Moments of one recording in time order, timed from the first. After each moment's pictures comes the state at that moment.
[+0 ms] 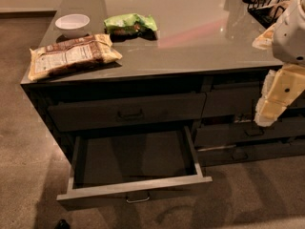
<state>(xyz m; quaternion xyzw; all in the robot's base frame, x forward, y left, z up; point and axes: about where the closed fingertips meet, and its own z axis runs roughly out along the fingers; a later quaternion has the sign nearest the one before) 0.438 -0.217 0.976 -0.60 0.78 -0.03 0.16</state>
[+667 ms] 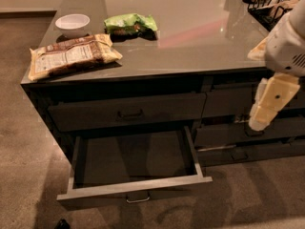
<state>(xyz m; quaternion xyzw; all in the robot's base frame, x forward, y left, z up) 0.450 -0.222 0.947 -0.60 0.79 -0.01 0.15</state>
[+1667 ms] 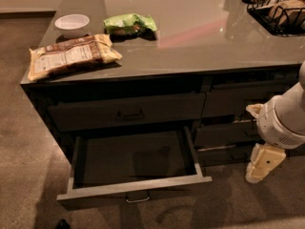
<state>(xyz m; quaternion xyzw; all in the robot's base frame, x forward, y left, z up) 0.416 -0.250 0.810 -0.60 0.79 -0.04 0.15</state>
